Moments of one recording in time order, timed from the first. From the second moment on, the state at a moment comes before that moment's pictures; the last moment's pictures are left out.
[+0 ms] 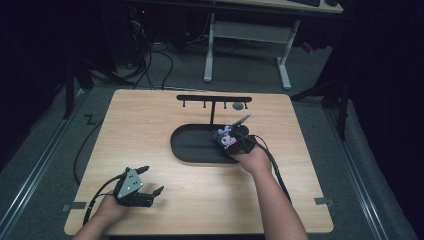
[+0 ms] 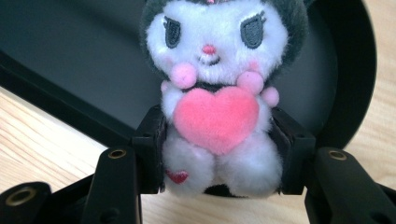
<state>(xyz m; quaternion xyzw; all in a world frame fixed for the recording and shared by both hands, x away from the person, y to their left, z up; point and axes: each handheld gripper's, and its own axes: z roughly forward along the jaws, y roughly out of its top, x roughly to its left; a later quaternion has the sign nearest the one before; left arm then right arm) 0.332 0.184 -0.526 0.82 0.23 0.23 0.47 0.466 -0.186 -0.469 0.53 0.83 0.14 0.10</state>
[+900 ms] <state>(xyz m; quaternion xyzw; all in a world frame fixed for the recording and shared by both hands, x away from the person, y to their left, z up) 0.332 0.184 -0.526 0.82 0.23 0.23 0.47 0.462 -0.184 -0.462 0.53 0.82 0.17 0.09</state>
